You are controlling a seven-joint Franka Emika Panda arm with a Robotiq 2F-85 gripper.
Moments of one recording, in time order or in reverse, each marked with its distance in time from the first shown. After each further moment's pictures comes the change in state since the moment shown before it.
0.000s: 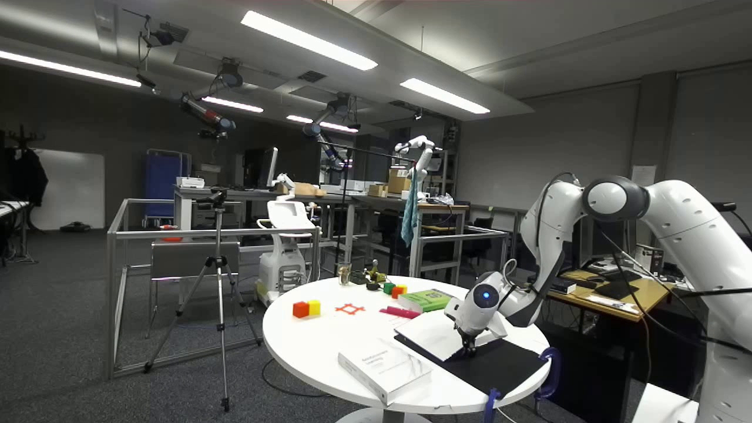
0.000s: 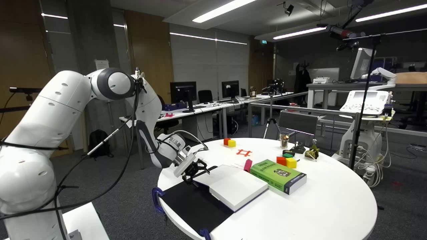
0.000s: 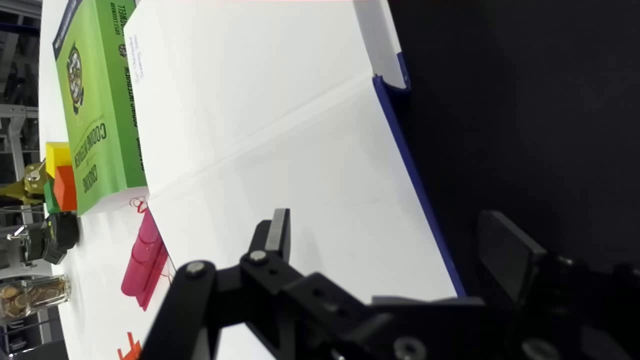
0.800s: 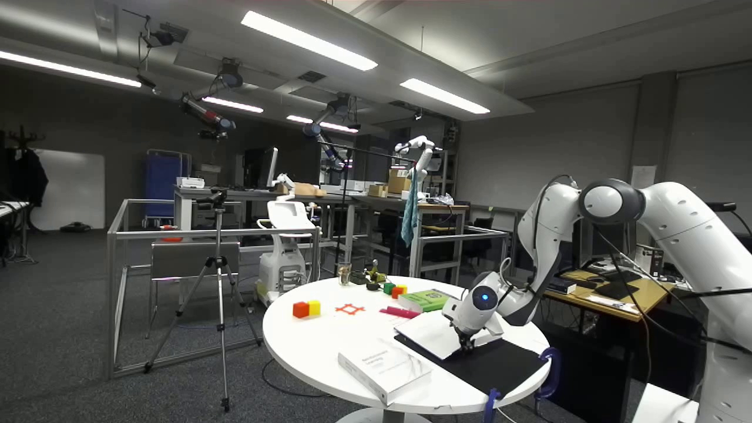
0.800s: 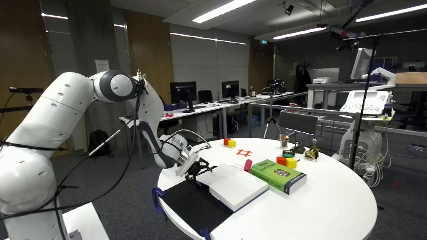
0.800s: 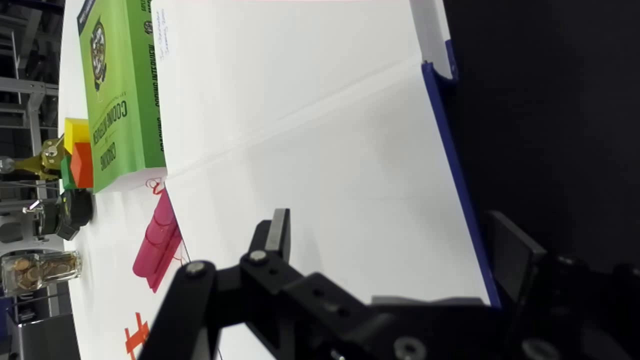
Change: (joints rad) arm 0.000 0.028 -0.007 0.045 -0.071 0.000 0.000
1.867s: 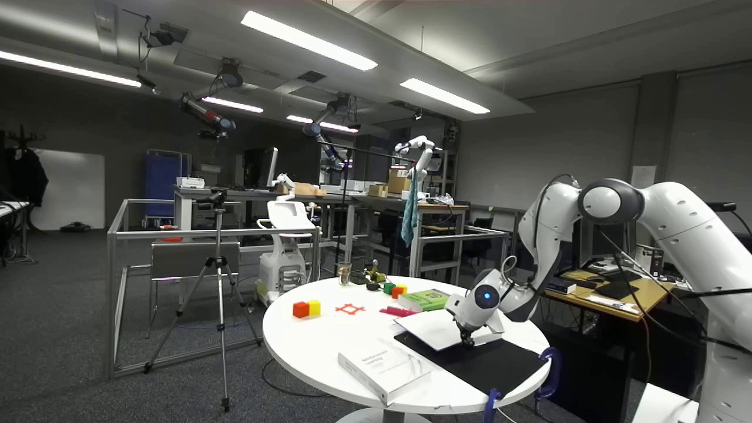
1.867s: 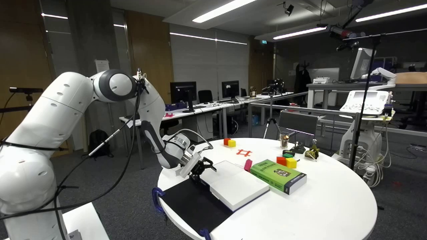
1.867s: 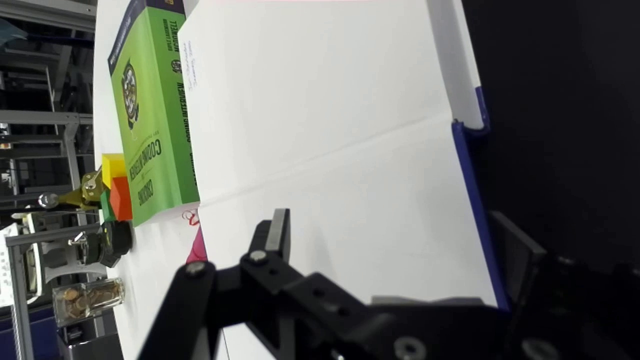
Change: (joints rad) arm -0.002 -0.002 -0.037 0.012 -0.053 0.000 0.119
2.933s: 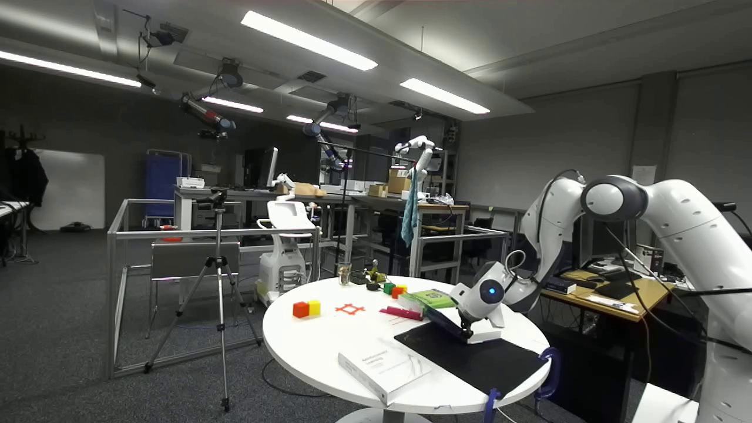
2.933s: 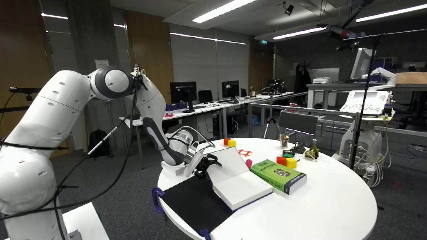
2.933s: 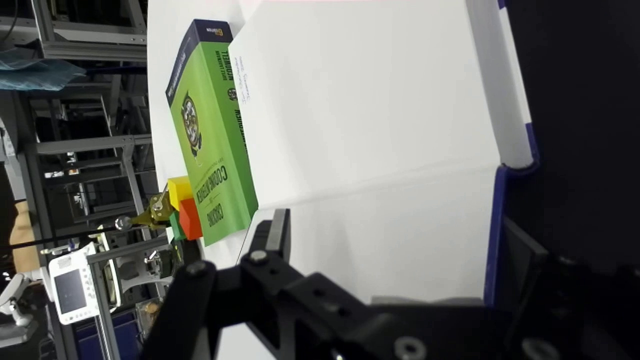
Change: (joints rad) arm 0.000 -0.036 -0.043 0.003 -0.113 0.000 0.199
